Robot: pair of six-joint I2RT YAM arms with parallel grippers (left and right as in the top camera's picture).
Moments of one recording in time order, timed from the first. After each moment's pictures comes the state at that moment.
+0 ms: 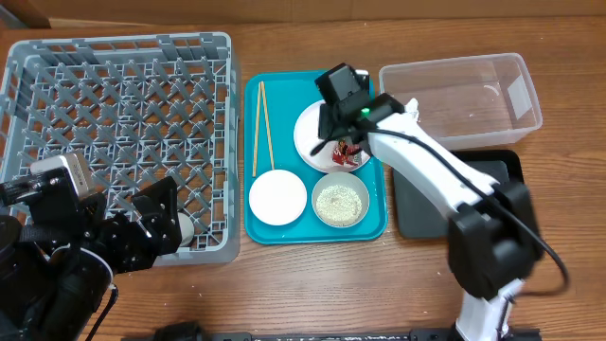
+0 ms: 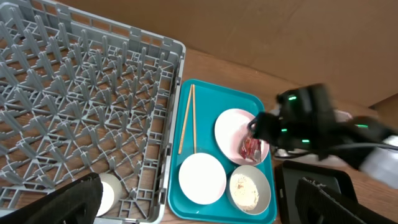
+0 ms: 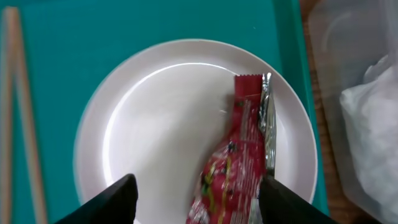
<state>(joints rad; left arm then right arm) 0.20 0.91 1.75 -1.42 0.29 -0.25 0.54 2.00 1.56 -0.68 0.21 0.60</state>
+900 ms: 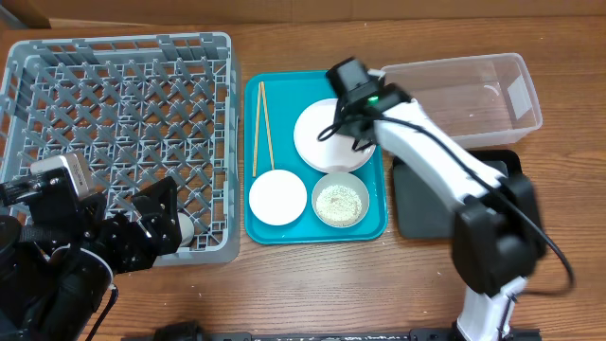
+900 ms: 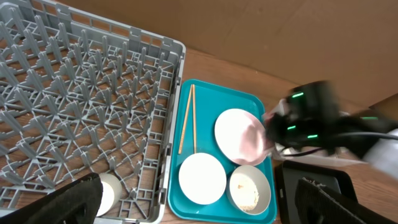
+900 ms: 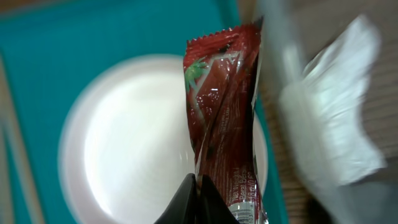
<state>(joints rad) 0.20 0.91 1.75 -1.42 0.29 -0.25 0.48 1.98 1.61 -0.80 0.22 0.65</state>
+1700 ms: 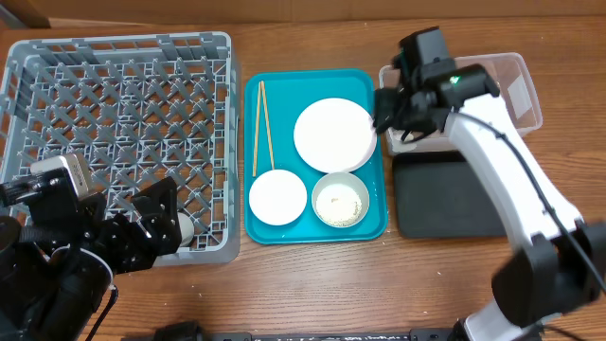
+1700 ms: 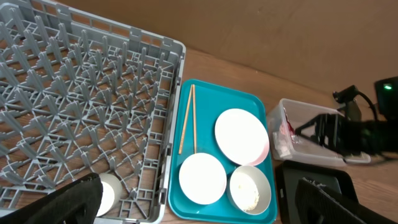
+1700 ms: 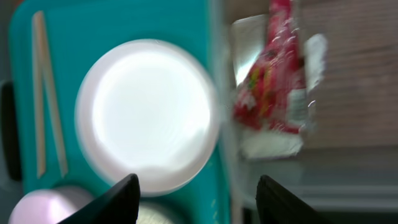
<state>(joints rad) 0.20 0.91 1.75 -1.42 0.29 -0.25 0.30 1.79 1.63 -1.00 -0.10 0.34</state>
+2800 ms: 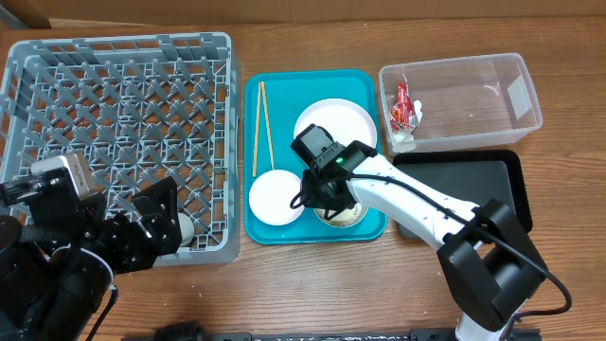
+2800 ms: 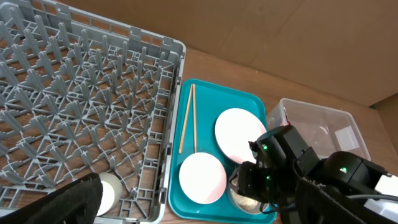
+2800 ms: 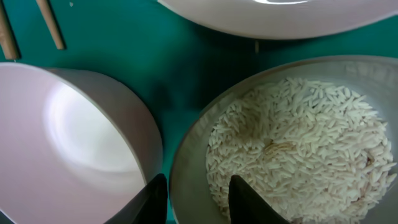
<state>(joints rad) 0.20 0.91 1.75 -1.42 0.29 -0.25 0.73 1.89 1.32 -0.79 -0.08 0.84</state>
